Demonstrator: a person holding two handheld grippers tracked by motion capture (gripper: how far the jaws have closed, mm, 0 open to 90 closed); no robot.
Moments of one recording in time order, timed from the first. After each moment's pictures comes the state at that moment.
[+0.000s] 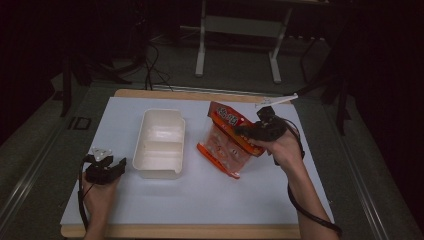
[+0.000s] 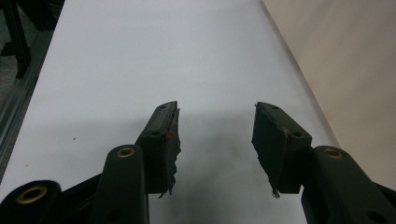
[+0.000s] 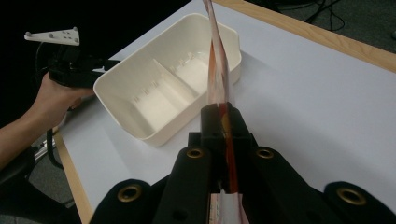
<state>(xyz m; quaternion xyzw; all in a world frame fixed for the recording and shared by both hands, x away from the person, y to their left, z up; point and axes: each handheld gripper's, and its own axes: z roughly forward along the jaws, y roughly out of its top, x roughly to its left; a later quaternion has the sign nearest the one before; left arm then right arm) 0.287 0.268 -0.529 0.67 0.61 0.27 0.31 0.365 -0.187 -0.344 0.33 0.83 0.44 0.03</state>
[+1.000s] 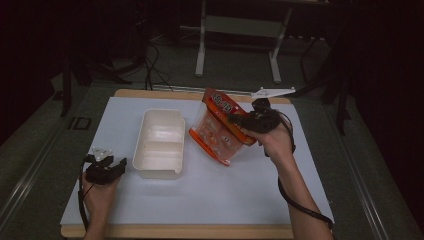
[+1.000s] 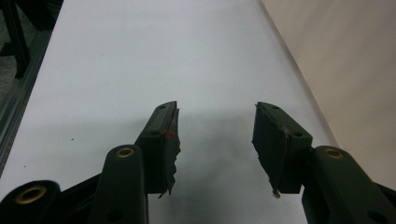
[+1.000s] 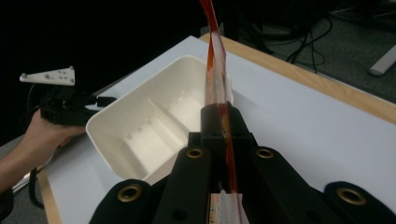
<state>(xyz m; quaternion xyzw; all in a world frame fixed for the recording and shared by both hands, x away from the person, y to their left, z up) 0.287 0.268 -0.529 0.67 0.61 0.27 0.31 0.373 -0.168 -0.330 0.33 0.81 0.49 0.08</state>
